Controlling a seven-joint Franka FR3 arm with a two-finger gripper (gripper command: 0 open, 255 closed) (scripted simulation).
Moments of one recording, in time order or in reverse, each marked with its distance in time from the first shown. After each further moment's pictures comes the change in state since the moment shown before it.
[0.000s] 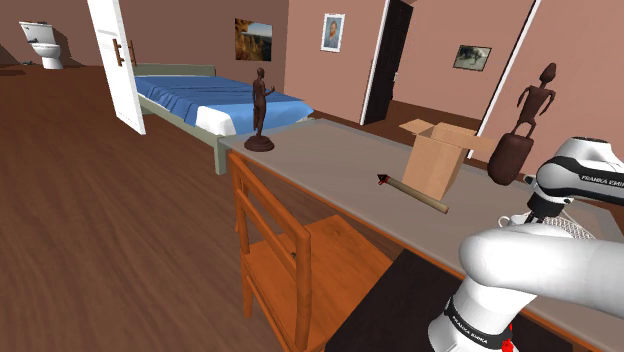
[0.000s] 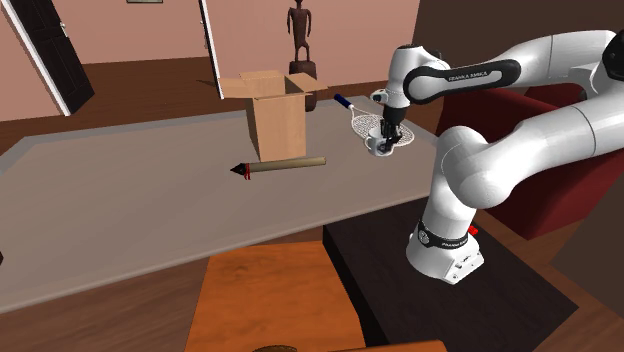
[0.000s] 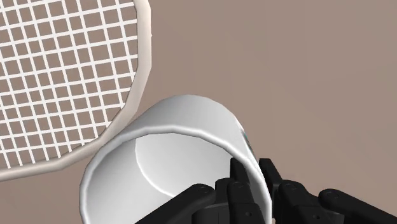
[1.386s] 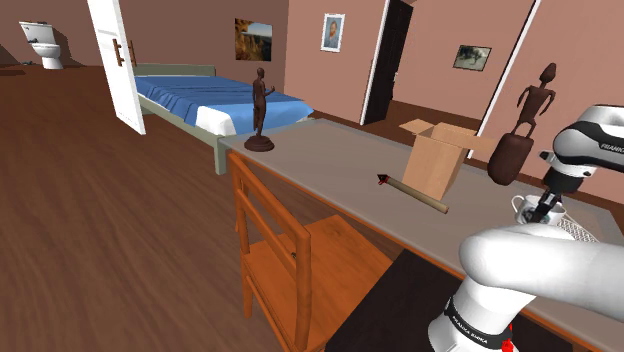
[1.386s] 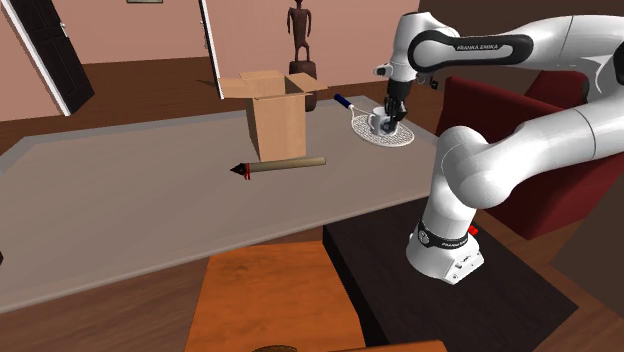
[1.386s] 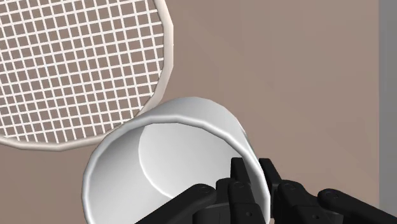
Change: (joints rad) arm -0.002 -0.037 0.197 0.122 0.166 -0.184 -0.039
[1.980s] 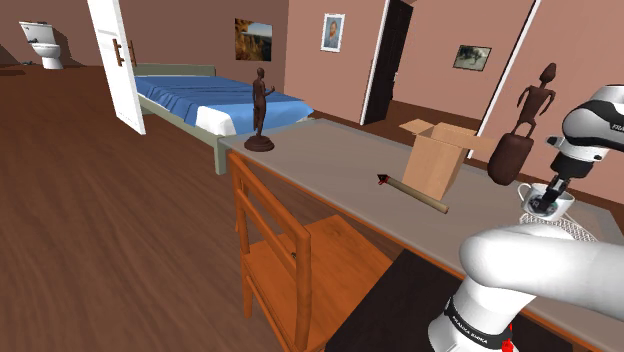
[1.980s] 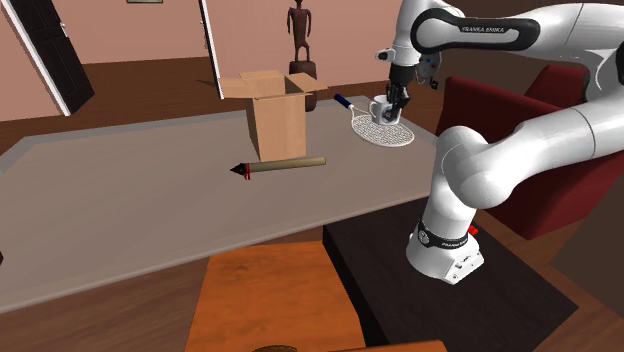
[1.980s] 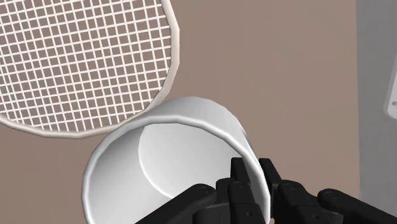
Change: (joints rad) arm 0.014 0.004 0.087 0.084 0.076 -0.090 -0.012
